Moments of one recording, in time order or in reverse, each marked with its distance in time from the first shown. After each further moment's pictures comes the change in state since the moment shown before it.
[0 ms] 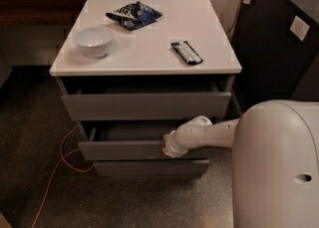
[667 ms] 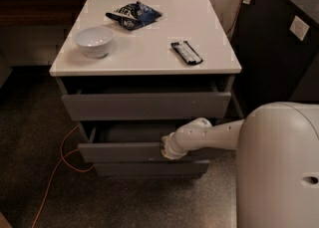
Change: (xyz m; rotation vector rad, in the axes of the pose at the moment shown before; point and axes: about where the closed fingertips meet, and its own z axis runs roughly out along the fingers) arm -0.005 0.010 0.001 -0.017 -0.019 -0.002
